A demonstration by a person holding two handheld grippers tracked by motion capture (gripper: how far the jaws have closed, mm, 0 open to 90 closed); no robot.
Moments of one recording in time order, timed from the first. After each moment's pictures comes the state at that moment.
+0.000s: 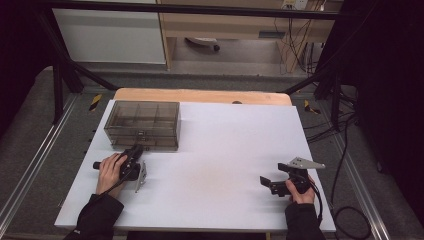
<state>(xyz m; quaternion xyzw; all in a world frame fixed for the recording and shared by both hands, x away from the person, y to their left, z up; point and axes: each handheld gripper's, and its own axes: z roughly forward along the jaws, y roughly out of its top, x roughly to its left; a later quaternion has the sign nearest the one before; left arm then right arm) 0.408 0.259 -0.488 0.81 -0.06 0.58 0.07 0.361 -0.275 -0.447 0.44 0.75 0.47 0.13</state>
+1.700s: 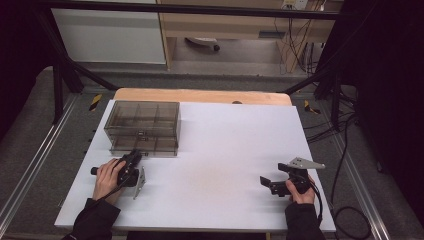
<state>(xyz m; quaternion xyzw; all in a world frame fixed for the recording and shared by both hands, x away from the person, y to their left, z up) 0.388 0.259 -0.487 0.81 -0.06 0.58 0.07 0.360 -0.275 -0.446 0.44 0.75 0.47 0.13</state>
